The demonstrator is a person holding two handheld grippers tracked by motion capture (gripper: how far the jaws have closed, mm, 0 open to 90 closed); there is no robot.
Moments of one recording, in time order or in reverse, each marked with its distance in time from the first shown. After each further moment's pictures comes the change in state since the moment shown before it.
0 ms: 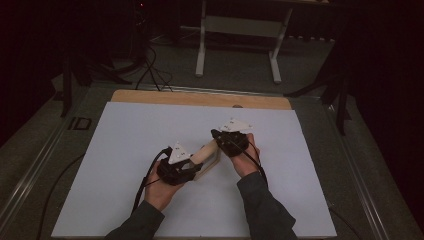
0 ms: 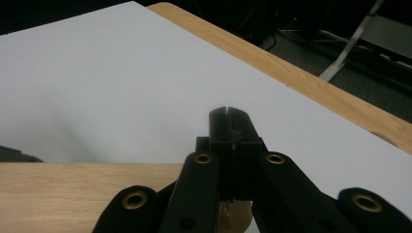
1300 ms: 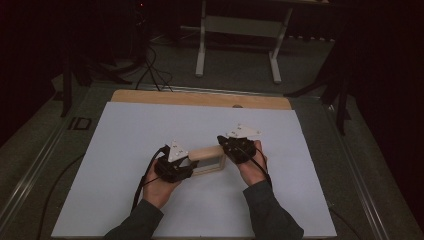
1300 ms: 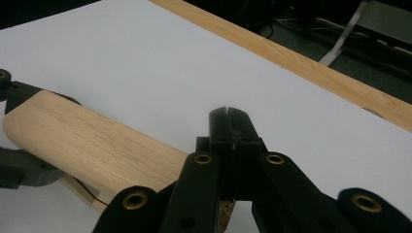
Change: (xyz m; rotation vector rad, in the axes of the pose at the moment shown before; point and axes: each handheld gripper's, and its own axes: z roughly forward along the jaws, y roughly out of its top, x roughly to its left) left arm 0.007 -0.002 0.002 0.019 0.084 -0.005; right arm 0.002 -0.011 -0.025 0.028 -0.010 0.029
